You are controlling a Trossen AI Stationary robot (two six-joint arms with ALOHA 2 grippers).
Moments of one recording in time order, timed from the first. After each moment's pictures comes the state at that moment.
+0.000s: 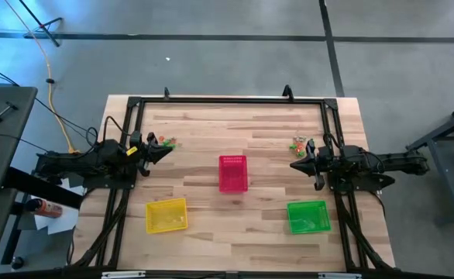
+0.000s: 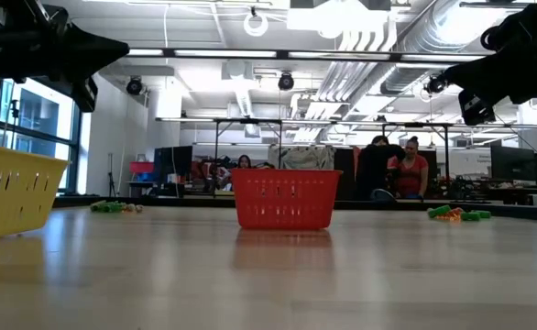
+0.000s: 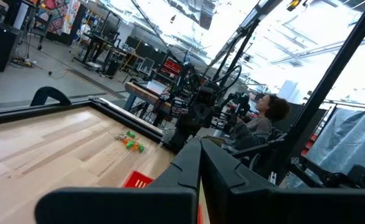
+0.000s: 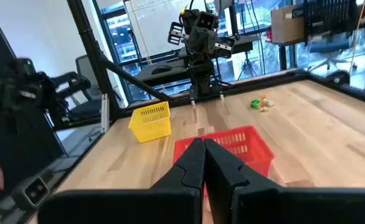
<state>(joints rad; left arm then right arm) 0.01 0.02 0.01 0.20 -0.14 -0.46 0.07 0.01 0.01 0.02 0.02 0.20</state>
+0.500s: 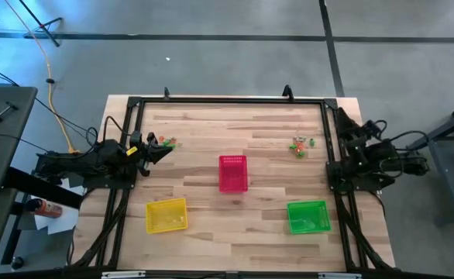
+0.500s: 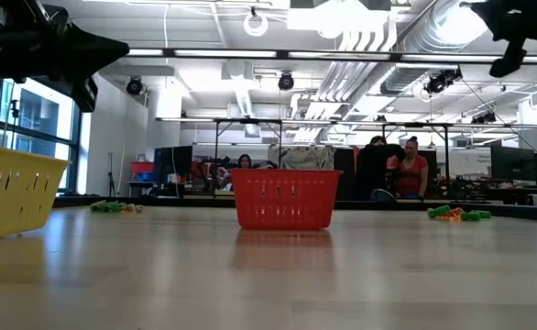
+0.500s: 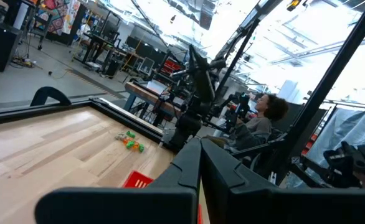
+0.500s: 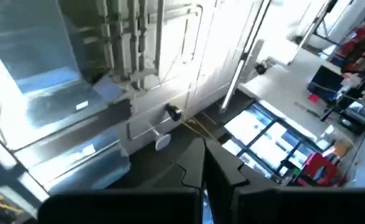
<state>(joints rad) 0.01 0.02 0.01 0.20 -0.14 -0.46 0.07 0.02 0.04 0.97 0.72 0.23</state>
